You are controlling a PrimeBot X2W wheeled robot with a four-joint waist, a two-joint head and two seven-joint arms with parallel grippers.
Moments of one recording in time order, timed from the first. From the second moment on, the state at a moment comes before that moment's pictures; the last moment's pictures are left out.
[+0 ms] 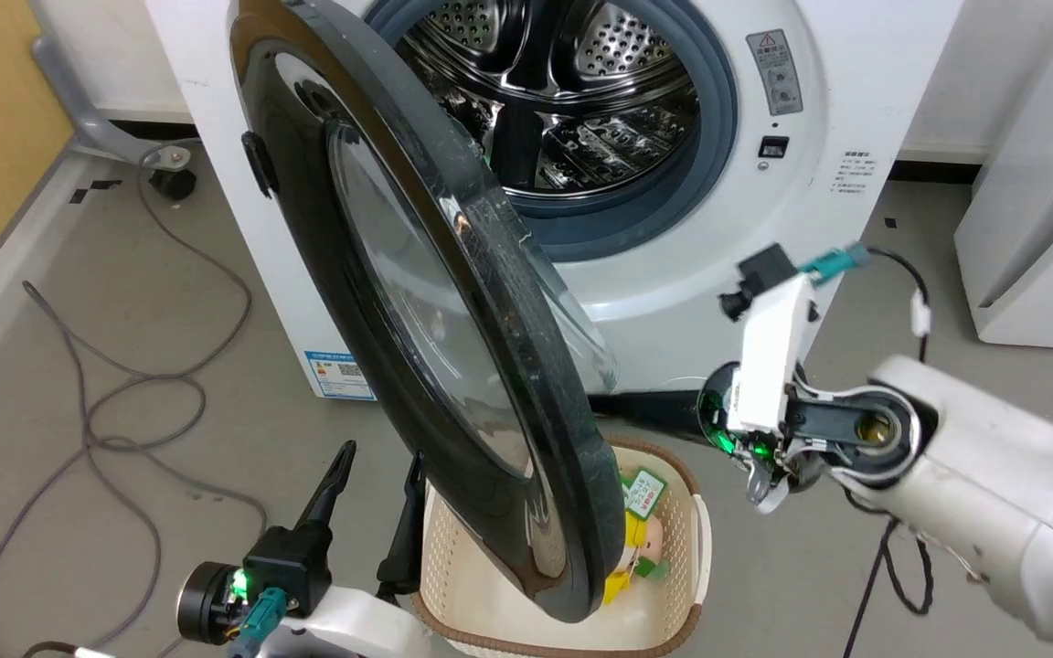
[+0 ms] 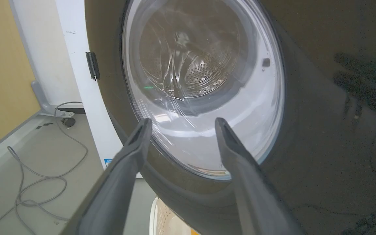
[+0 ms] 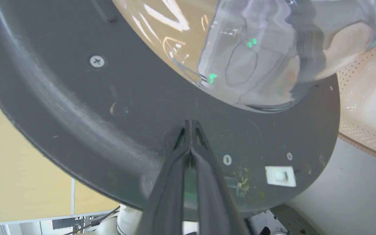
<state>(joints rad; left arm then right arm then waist) -0.06 0.05 -0.15 0.18 -0.12 -0.05 -0.26 -1.01 -0.45 1.27 0.46 2.20 0.13 0.49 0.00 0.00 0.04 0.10</state>
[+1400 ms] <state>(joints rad) -0.02 0.05 -0.11 0.22 -0.12 -0.04 -0.26 0.06 -0.07 -0.20 0.00 0.43 0.13 -0.22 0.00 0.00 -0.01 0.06</state>
